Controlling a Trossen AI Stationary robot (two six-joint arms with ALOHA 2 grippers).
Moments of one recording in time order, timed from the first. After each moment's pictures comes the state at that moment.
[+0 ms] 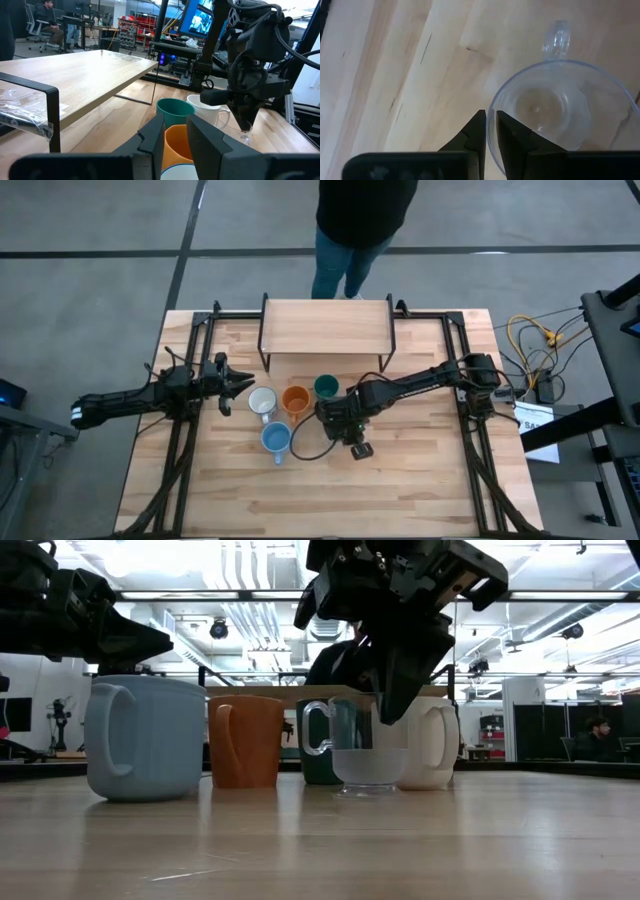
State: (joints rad) left arm 0.17 0.09 0.01 0.04 -0.03 -0.18; right arm 0.15 1.95 1.45 -0.78 -0.31 -0.17
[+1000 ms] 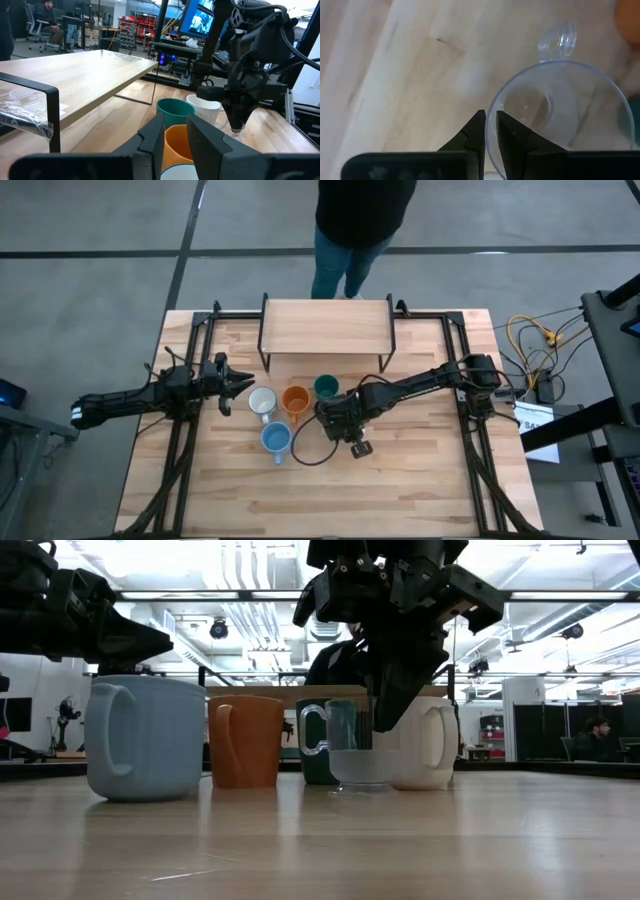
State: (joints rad) left arm 0.17 0.09 0.01 0.04 -0.03 -0.18; right arm 0.16 1.95 1.45 -0.79 -0.15 -0.22
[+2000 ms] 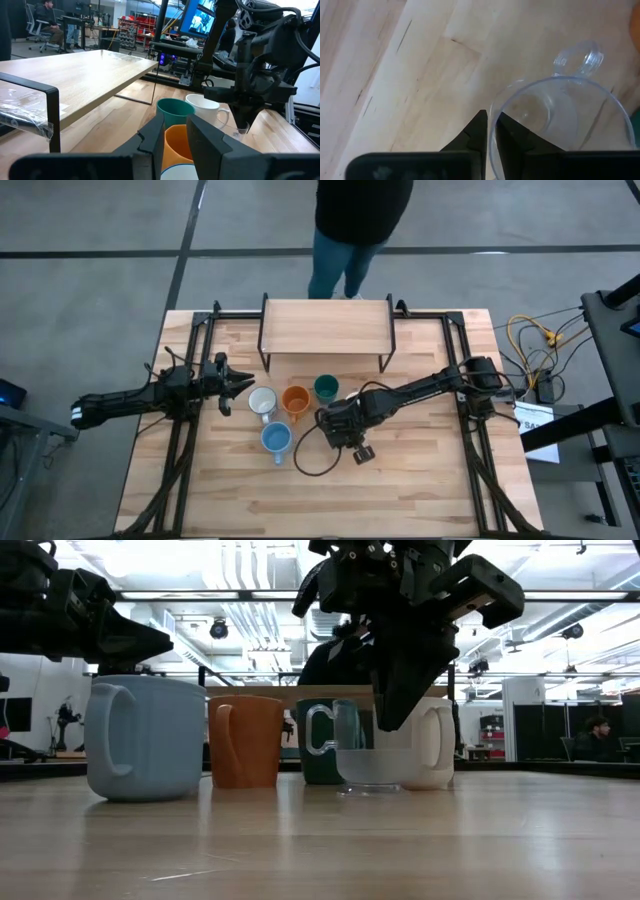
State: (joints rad) left arm 0.17 0.09 0.01 0.04 -0.03 -0.18; right arm 0.20 1.95 1.45 -0.78 -0.13 -0.23
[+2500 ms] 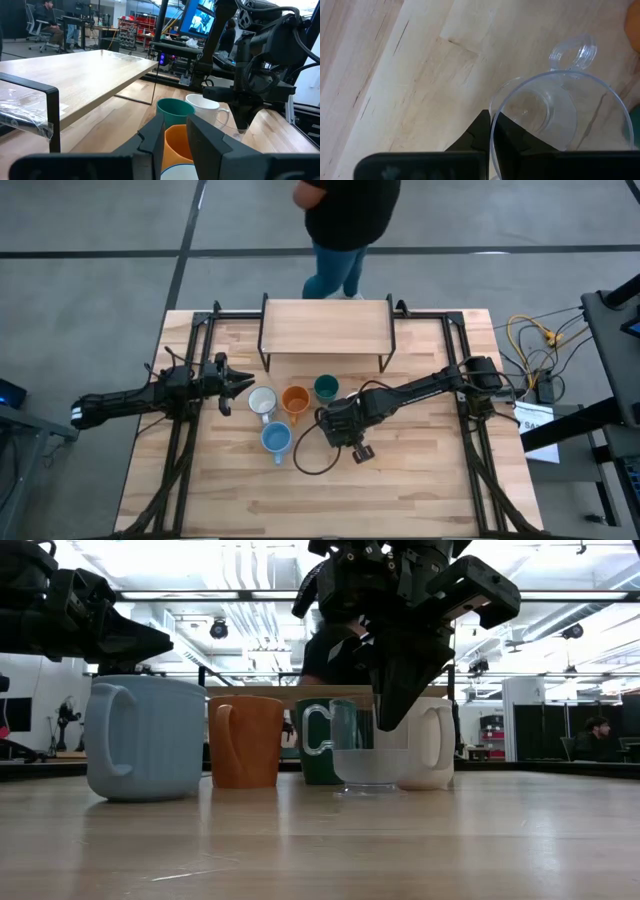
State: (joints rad) left arm 0.17 0.09 0.01 0.04 -0.03 -0.18; right arm 0.20 1.95 1.45 -0.78 -0.13 -0.22
